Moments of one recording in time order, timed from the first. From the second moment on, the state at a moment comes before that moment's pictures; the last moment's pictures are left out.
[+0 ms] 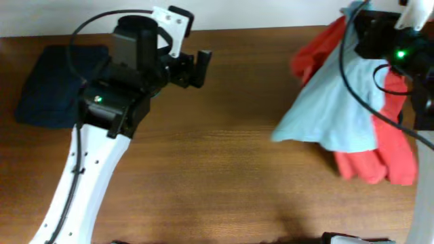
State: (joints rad) left arm -0.36 1.52 1.75 -0.75 0.12 0.01; right arm -0.17 1.43 1.85 -0.77 -0.50 0.18
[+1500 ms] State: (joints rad) left arm -0.35 1.60 1.75 -0.80 0.11 0.02; right arm -0.57 1.58 1.85 -0.85 -0.36 0.21
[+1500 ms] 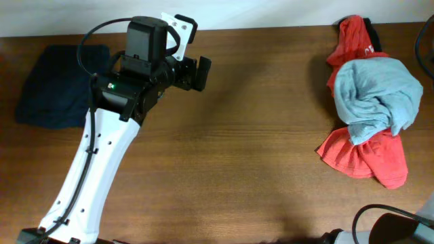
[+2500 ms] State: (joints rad) left arm -0.35 1.61 1.75 -0.80 0.11 0.02; right arm -0.55 2.05 1.85 -0.96 -0.16 0.39
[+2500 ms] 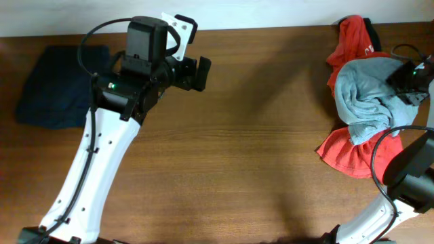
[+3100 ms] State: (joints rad) left arm -0.35 1.68 1.75 -0.78 0.11 0.02; right arm -0.55 1.96 2.05 -1.08 -0.38 0.32
